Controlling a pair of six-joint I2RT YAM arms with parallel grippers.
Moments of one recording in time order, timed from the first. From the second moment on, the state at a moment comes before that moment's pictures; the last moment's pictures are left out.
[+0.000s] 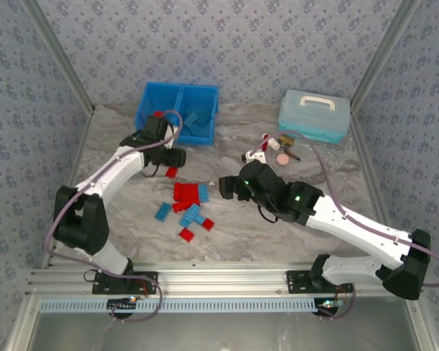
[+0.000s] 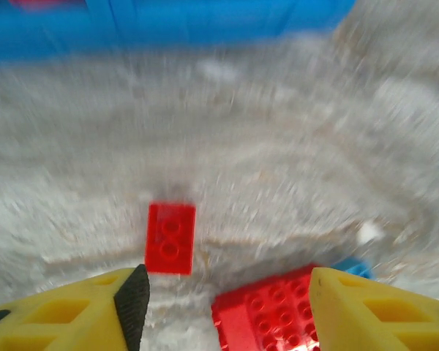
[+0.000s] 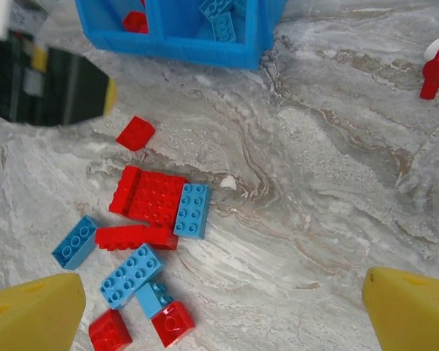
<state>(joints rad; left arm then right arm) -0.35 1.62 1.25 -0.66 0.04 -0.12 0.98 1.18 1.11 -0.63 0.37 0.62</state>
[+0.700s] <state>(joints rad) -0.30 1.92 1.27 -0.60 0.01 -0.10 0.98 1.15 1.12 -0.63 0.36 0.62</state>
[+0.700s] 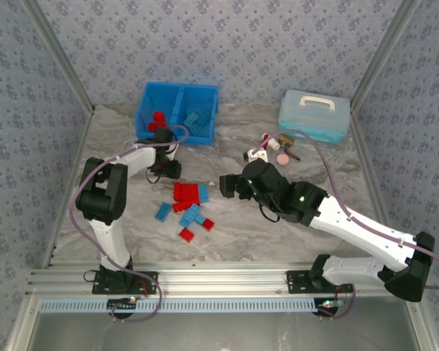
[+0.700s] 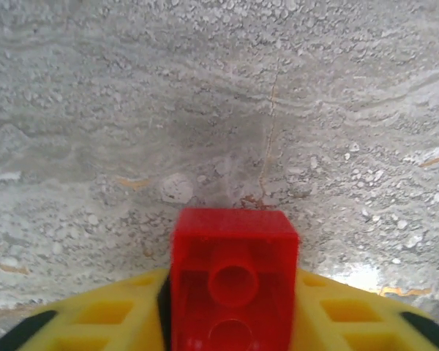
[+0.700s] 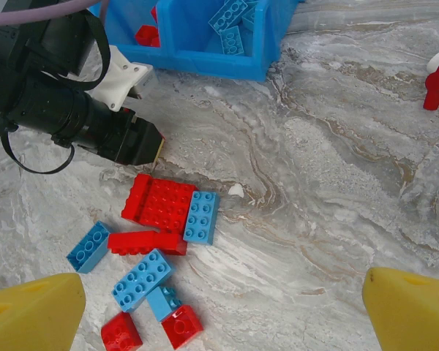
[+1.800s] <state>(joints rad) -0.15 2.39 2.41 -0.82 -0.05 -0.16 0.98 1.13 1.12 -0.65 0.38 0.65</state>
